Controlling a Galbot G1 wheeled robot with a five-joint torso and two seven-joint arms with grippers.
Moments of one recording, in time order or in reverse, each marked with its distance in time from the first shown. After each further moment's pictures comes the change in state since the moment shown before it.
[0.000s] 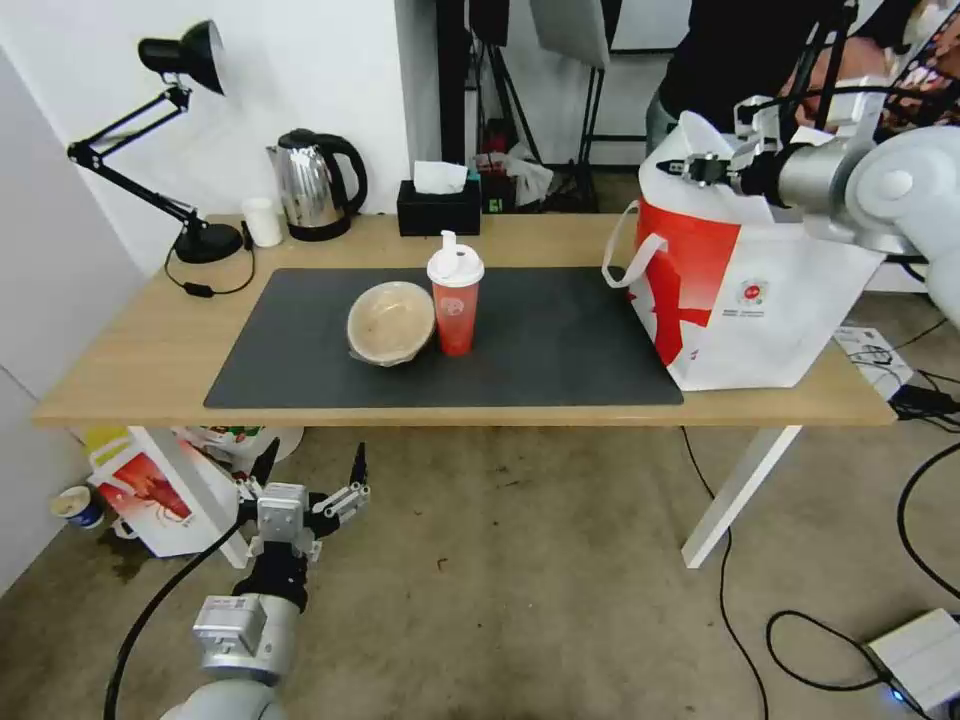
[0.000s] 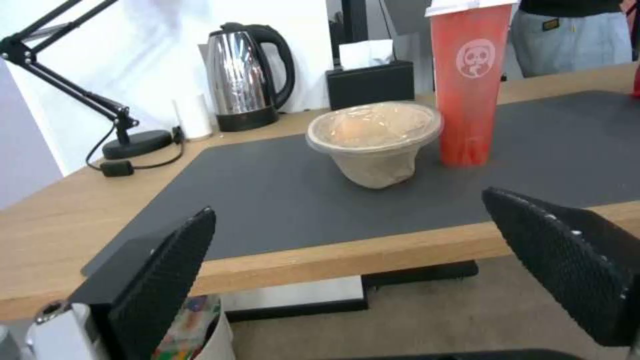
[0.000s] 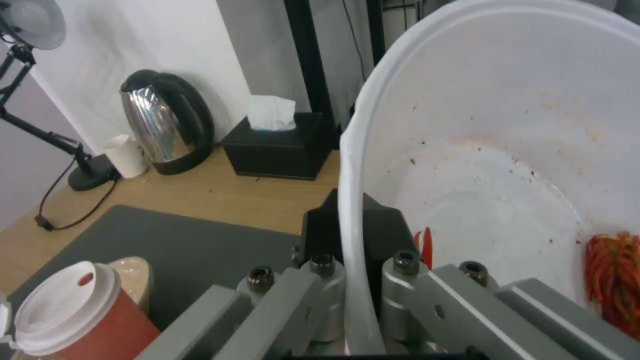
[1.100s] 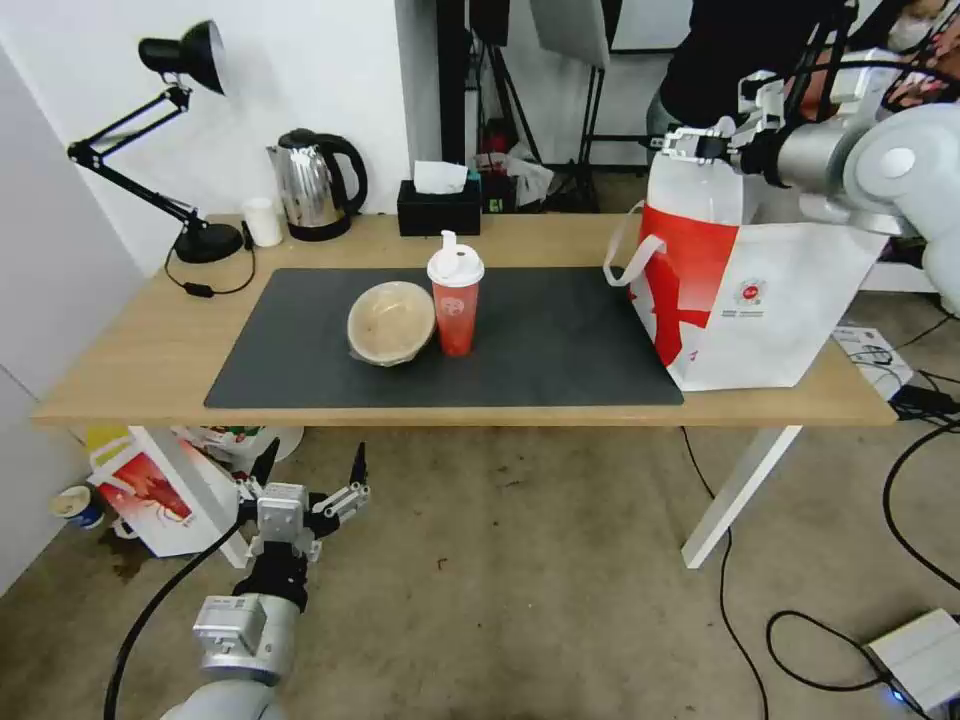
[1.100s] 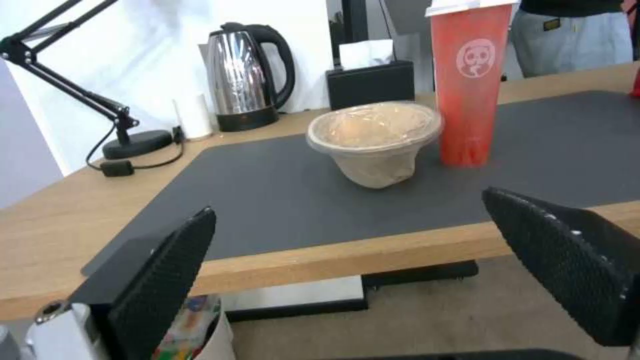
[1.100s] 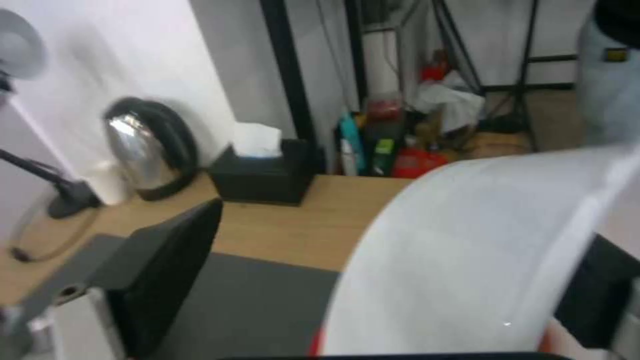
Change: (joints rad) left arm 0.000 0.000 0.000 0.000 0.000 0.000 0.000; right arm 0.076 0.021 -0.035 -0.017 0.011 0.001 0.084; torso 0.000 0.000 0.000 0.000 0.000
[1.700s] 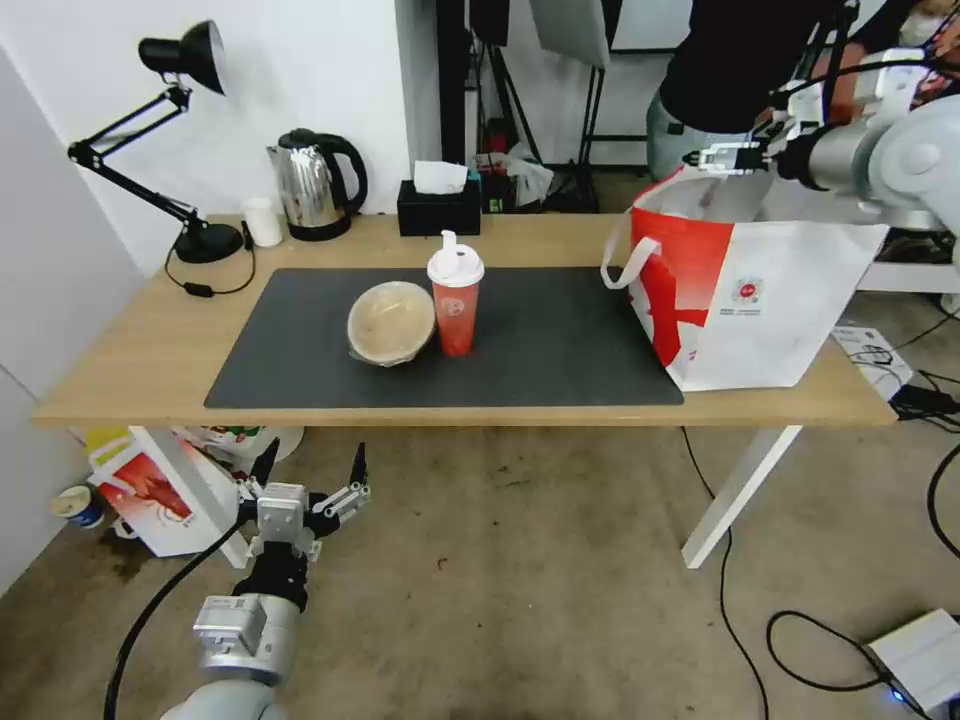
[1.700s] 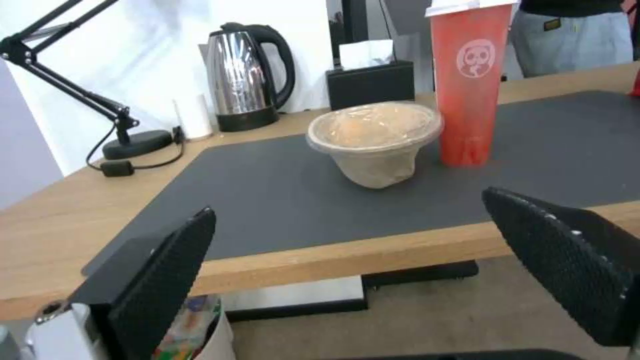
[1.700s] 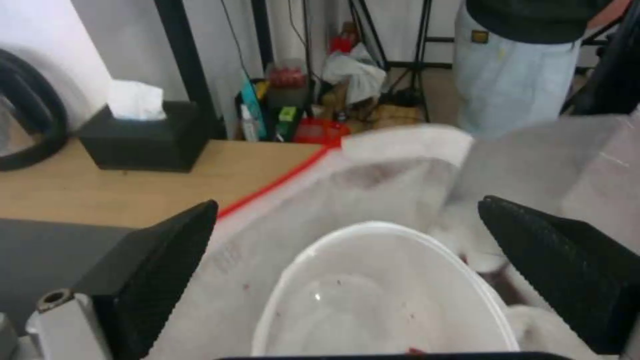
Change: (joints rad) left arm 0.000 0.000 0.000 0.000 0.000 0.000 0.000; right arm 0.042 -0.081 -0.081 0.016 -0.011 -0.063 0.153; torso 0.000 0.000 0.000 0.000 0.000
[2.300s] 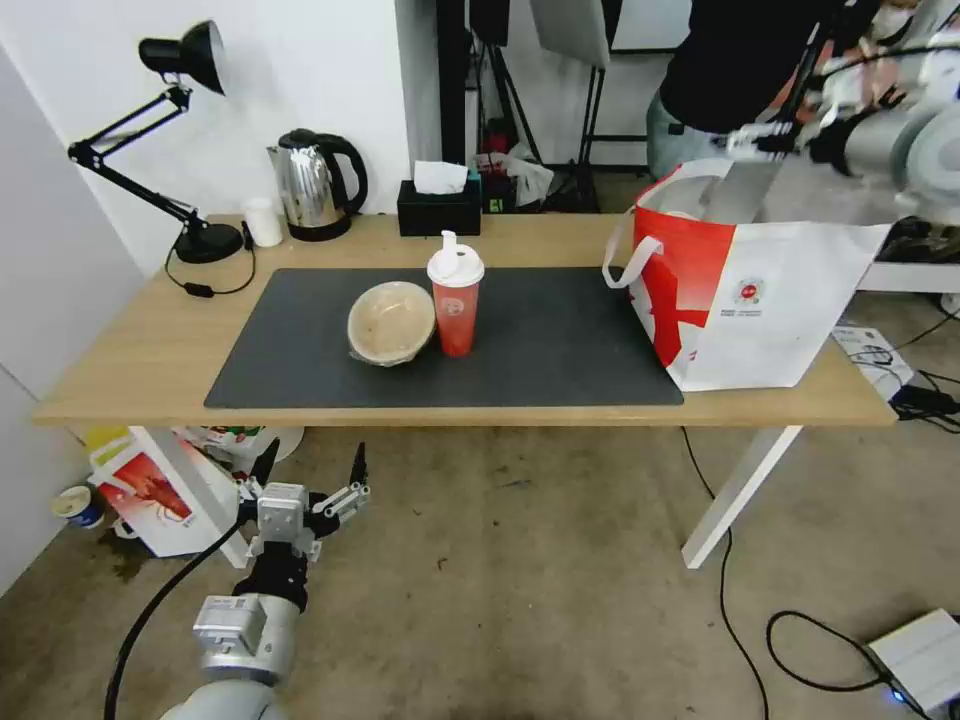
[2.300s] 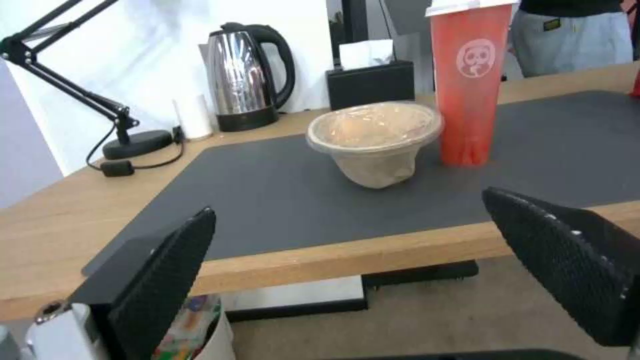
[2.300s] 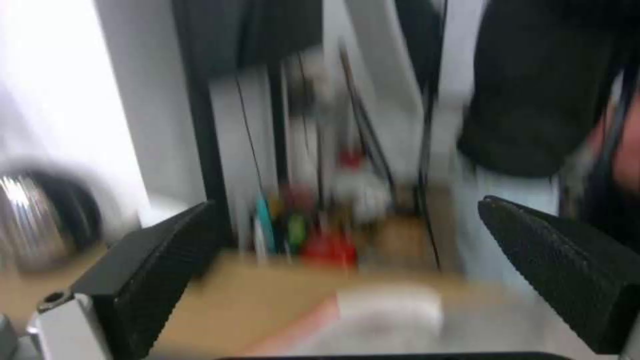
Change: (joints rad) left arm 0.000 0.000 0.000 0.000 0.000 0.000 0.000; right arm -0.050 -0.025 0.138 0.037 -0.155 0.239 -0.142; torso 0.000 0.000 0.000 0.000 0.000
